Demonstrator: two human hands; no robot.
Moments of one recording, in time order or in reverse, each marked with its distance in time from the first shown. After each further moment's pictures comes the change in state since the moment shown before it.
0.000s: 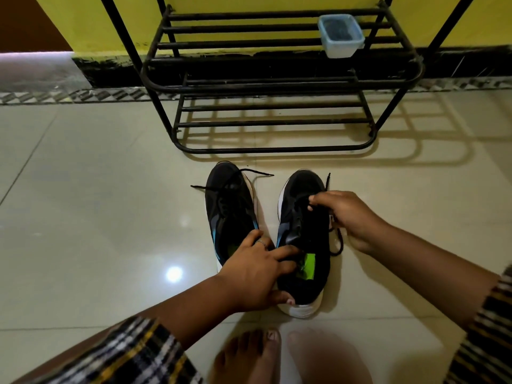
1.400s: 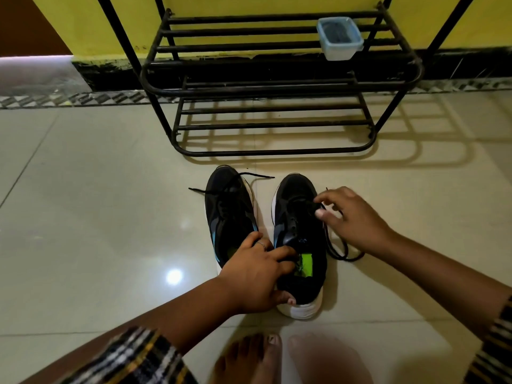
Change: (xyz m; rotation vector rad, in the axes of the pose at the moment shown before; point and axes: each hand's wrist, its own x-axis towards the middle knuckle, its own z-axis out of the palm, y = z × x) left_hand 0.002 -0.002 -0.002 -0.018 0.011 -0.020; right_hand 0.007 0.019 -0.024 -0.766 0.014 -0.422
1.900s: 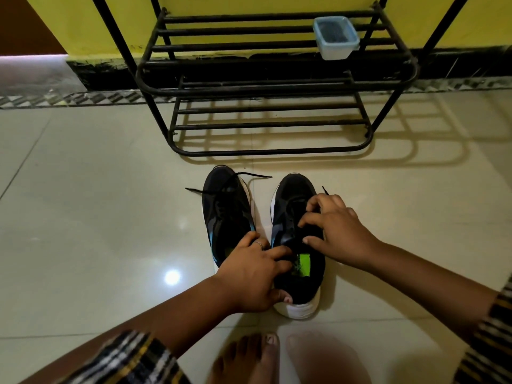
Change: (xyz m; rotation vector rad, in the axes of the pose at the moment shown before) left_hand 0.000 0.000 -0.003 0.017 -0.007 -0.005; right_hand -0.012 -0.016 0.011 -0.306 -0.119 -0.155
